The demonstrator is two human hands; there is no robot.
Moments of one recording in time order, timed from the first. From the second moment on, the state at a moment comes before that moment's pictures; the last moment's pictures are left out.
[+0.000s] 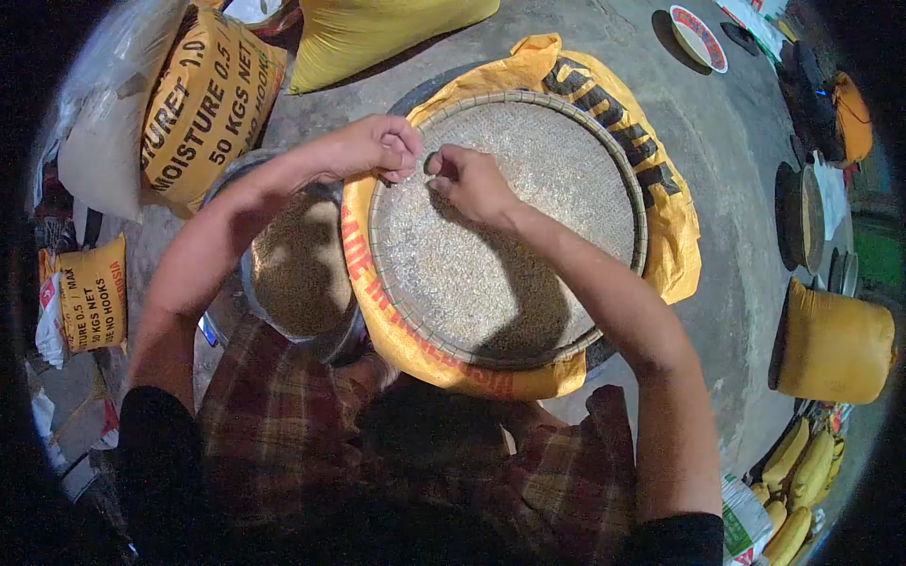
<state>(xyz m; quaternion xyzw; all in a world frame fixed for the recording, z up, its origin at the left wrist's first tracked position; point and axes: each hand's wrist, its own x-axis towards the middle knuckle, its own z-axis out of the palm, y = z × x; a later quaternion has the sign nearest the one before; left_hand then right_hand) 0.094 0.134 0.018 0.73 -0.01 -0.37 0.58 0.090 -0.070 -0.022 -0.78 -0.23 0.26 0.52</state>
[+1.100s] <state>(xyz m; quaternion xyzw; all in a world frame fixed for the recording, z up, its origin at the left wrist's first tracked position) 0.062 0.123 0.026 0.88 -0.13 -0.31 0.33 0.075 -0.067 -0.025 -0.82 -0.34 0.15 0.44</state>
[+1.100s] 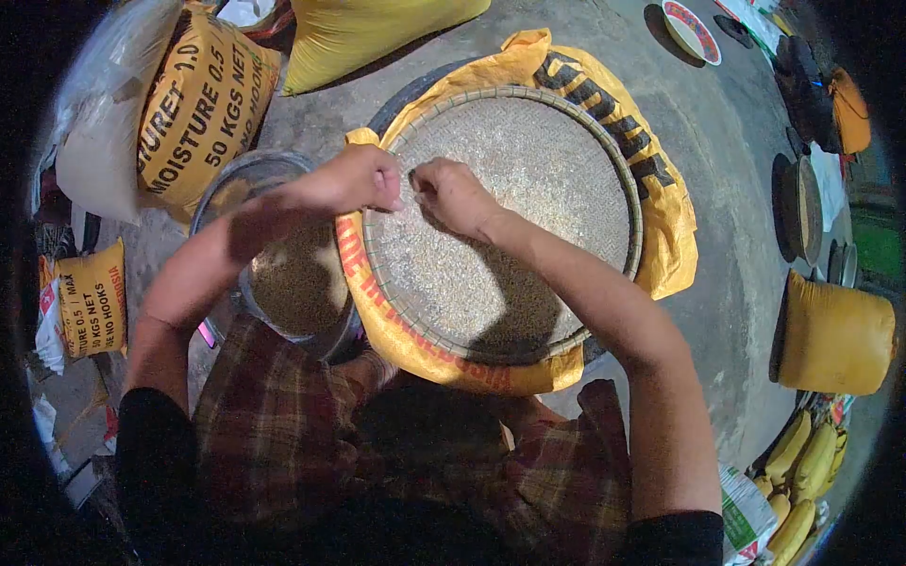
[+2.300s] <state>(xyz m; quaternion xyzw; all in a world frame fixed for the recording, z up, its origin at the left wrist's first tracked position) -0.047 0.090 -0.035 0.18 0.07 -0.33 0.92 -0.005 -0.070 0.078 -0.80 -0.44 0.15 0.38</state>
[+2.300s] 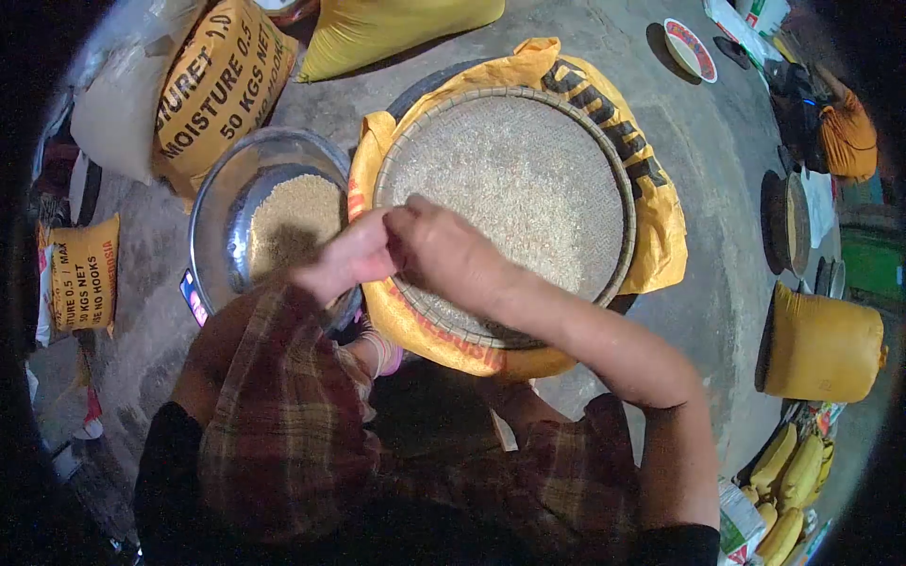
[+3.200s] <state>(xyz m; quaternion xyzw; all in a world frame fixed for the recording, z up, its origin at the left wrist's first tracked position) -0.012 0.114 0.007 0.88 -0.28 0.14 0.37 0.056 -0.105 -0.020 -0.93 -0.33 0.07 0.16</state>
